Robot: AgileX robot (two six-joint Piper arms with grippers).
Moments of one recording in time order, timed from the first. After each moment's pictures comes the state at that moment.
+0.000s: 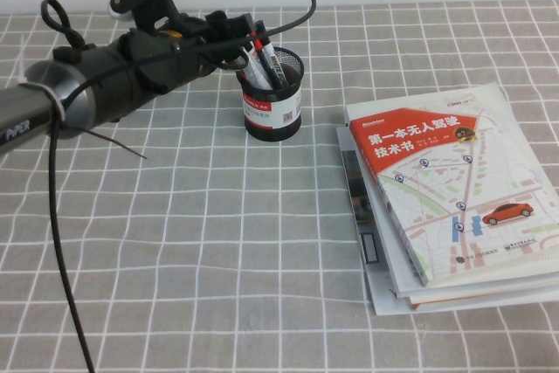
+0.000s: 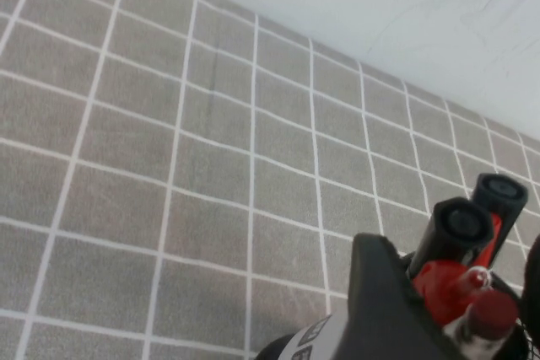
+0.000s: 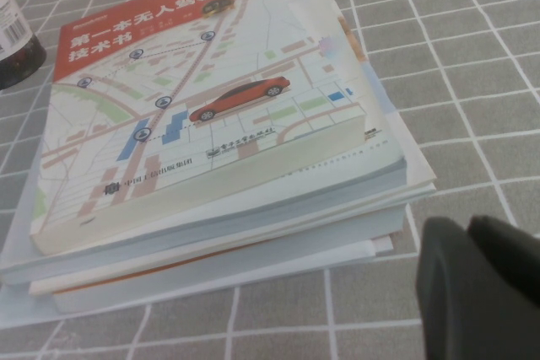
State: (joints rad) right arm 0.04 -0.01 0.03 0.14 0.38 0.11; left arm -0.41 1.97 -1.46 -0.66 0.00 0.12
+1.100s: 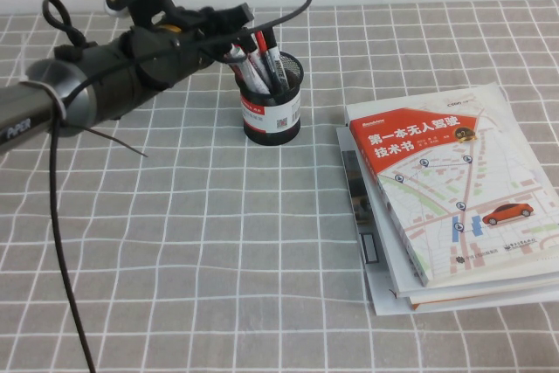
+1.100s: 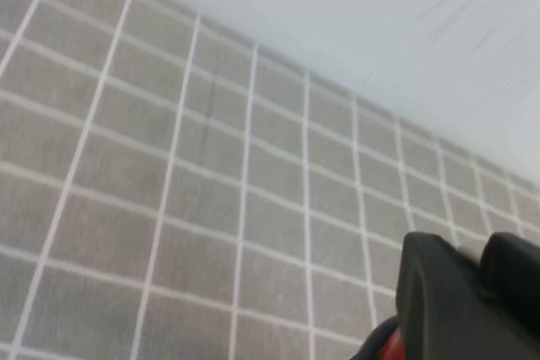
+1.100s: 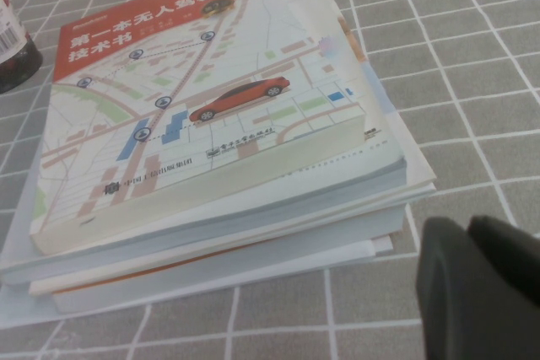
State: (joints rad) right arm 0.04 -0.01 0.03 0.14 0.38 0.11; left arm -0.41 1.98 -1.47 -0.66 -0.04 0.08
